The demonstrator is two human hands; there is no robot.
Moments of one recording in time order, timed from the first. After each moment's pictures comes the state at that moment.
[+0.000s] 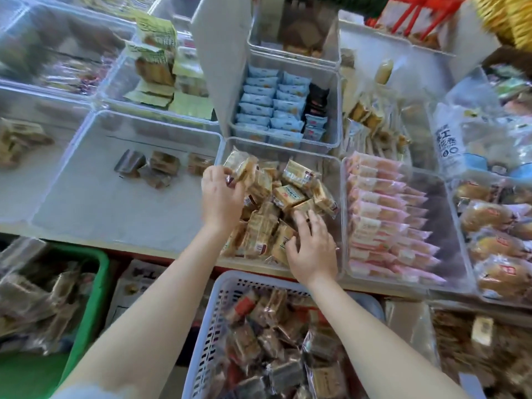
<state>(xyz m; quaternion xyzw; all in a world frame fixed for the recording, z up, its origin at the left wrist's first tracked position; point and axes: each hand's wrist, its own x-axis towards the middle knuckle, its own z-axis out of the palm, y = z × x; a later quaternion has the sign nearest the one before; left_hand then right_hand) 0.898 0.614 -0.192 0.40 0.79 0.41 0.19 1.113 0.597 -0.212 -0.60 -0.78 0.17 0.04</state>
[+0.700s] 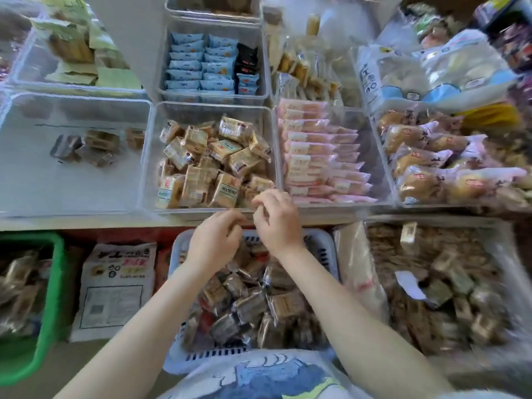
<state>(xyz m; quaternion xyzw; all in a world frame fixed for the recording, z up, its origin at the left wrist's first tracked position) 1.028 0.475 -0.168 0.62 0.70 0.23 0.29 1.175 0.527 -0.172 -0.55 -0.77 0.20 0.27</state>
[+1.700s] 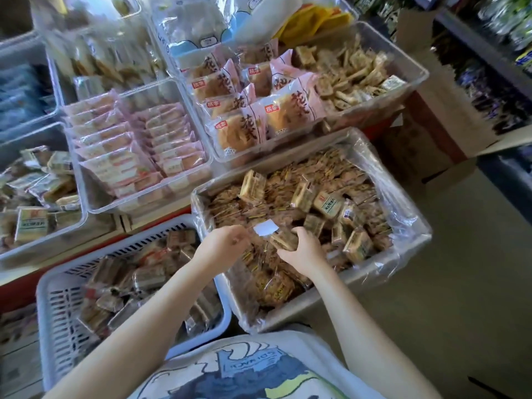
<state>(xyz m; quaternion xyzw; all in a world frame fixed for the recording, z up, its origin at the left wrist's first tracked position) 1.421 0.468 -0.178 0.72 0.59 -0.03 0.37 1.627 0.415 -0.243 -0.76 -0.47 0.44 0.10</state>
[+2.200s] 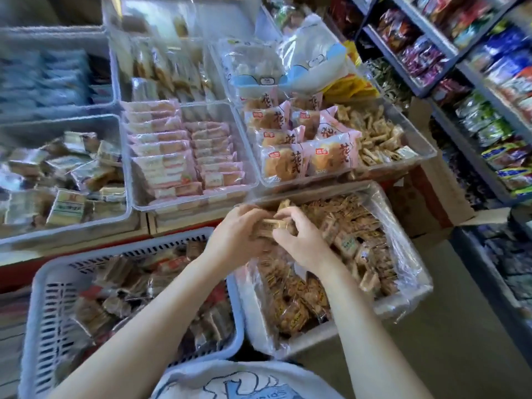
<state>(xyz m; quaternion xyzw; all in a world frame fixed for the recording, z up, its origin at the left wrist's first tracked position) 1.352 0.500 -0.135 0.77 0.49 0.22 0.33 1.527 0.470 -0.090 -0.66 -0.54 0.47 0.23</state>
